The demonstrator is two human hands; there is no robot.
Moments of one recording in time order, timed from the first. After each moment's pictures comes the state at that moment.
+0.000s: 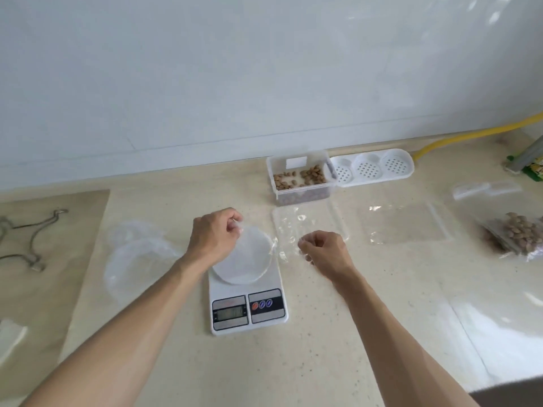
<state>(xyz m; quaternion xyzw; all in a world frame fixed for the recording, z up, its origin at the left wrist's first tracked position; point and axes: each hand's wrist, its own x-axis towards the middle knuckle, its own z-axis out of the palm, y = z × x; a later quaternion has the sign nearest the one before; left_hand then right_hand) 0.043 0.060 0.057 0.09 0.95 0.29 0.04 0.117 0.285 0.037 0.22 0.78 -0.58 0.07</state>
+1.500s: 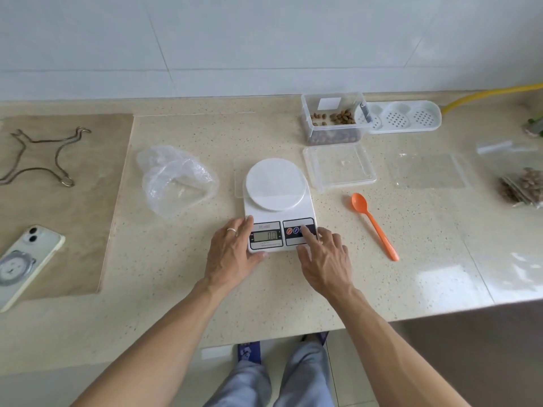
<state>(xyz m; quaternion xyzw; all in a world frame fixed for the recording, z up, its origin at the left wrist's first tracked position) 0.192 -0.024 -0.045 0.15 0.96 0.22 0.05 0.237 0.178 -0.028 0.08 0.98 -0.14 0.09</state>
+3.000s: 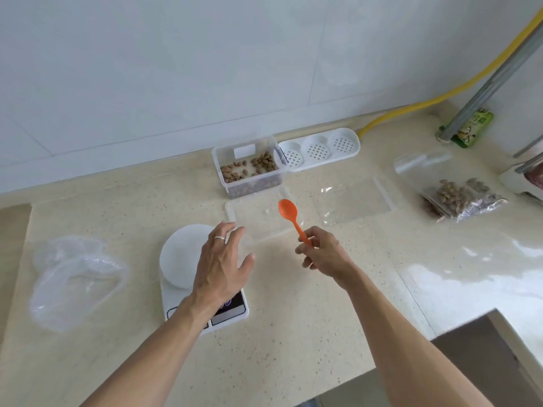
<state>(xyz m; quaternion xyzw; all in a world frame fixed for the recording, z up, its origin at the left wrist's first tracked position) 0.103 0.132 0.013 0.22 0.94 0.25 0.03 0.155 0.358 0.020 0.26 0.79 -0.55 0.12</state>
